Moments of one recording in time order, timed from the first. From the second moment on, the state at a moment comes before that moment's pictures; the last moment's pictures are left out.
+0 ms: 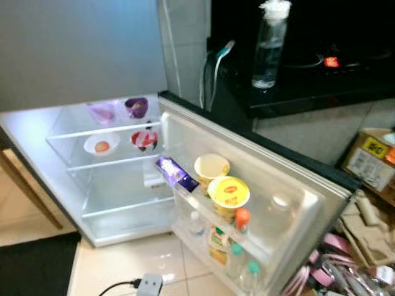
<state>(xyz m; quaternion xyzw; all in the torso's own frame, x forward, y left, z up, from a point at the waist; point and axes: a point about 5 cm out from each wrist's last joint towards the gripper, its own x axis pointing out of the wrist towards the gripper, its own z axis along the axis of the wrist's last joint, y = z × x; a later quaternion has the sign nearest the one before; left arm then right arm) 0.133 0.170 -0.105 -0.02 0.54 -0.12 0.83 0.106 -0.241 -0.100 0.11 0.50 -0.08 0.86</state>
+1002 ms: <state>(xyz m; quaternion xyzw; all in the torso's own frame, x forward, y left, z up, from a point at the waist) 0.133 0.172 -0.104 -0.01 0.54 -0.11 0.83 0.102 -0.237 -0.102 0.11 0.51 -0.08 0.85</state>
